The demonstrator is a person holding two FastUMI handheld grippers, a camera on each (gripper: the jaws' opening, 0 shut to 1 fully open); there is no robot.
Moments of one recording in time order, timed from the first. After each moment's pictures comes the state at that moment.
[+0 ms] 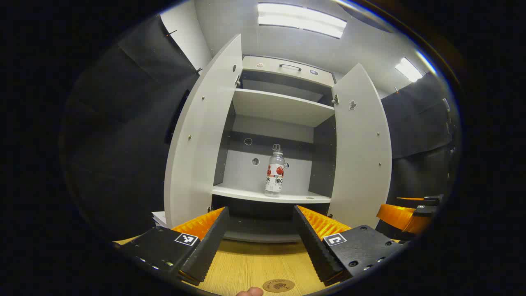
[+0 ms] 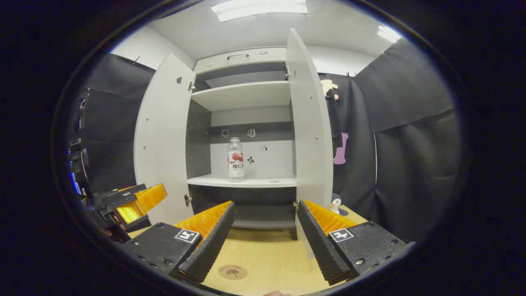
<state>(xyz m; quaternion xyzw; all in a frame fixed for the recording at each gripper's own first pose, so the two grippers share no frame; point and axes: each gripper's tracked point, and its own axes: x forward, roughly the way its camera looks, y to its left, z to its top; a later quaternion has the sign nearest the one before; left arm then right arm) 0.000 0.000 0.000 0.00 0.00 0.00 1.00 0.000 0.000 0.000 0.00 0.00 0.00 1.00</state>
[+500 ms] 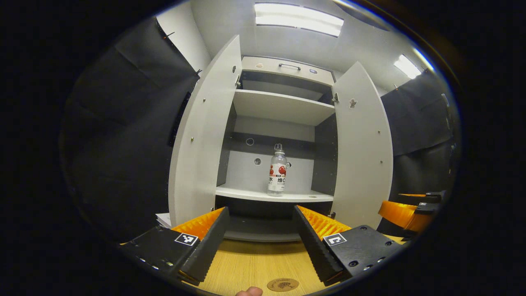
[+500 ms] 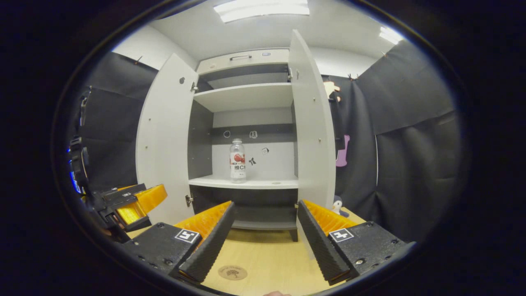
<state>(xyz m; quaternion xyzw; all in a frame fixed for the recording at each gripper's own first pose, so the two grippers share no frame) -0.003 0.003 0.001 0.01 0.00 0.01 1.00 -0.001 0.005 0.002 0.00 -0.01 0.00 1.00</state>
